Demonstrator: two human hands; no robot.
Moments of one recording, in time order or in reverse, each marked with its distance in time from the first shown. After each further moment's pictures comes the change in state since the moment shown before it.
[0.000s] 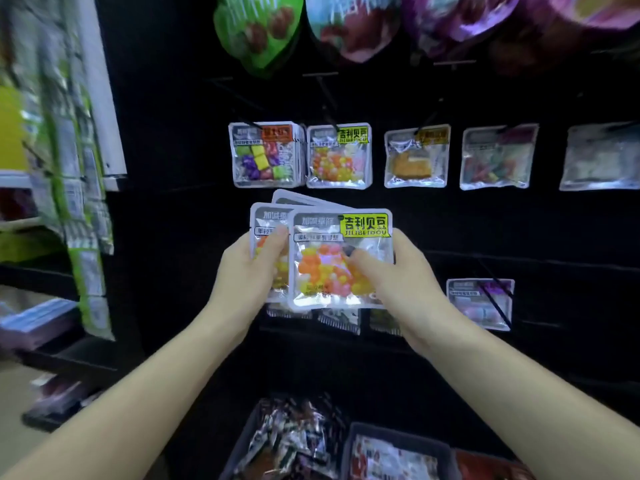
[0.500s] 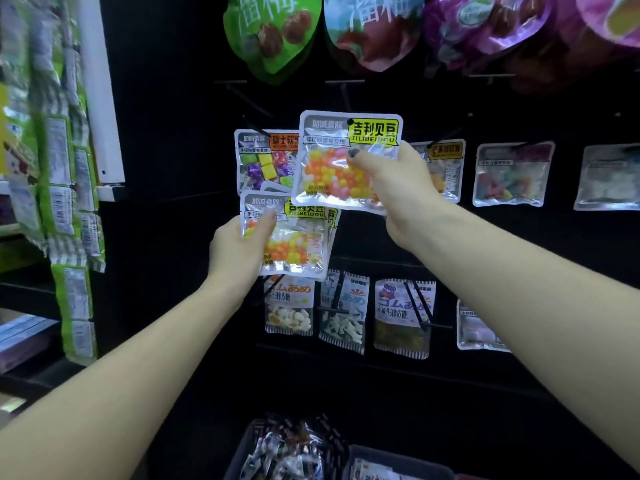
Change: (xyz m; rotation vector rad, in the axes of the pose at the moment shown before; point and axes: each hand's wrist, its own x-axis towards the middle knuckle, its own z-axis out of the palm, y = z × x) left_hand 0.090 -0.030 -0.022 0.099 0.126 0.052; right_hand 0.106 -0.077 0.026 0.142 0.082 -0.138
